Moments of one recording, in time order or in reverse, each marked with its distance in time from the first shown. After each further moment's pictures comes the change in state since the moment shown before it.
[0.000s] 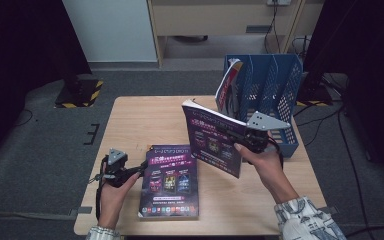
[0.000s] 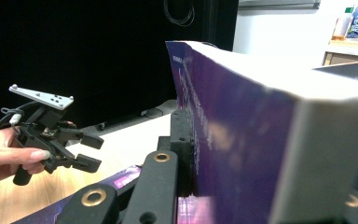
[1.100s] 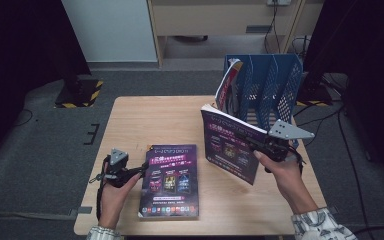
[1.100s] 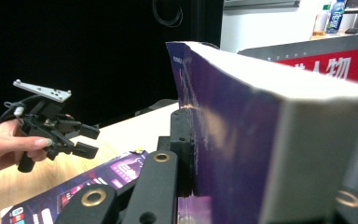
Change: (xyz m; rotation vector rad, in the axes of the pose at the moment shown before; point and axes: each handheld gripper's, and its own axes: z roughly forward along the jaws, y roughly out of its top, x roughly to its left) left arm -0.003 0.000 0.002 0.010 0.004 0.028; right arm -0.010 -0.013 -0.049 -0.009 -0.041 0.031
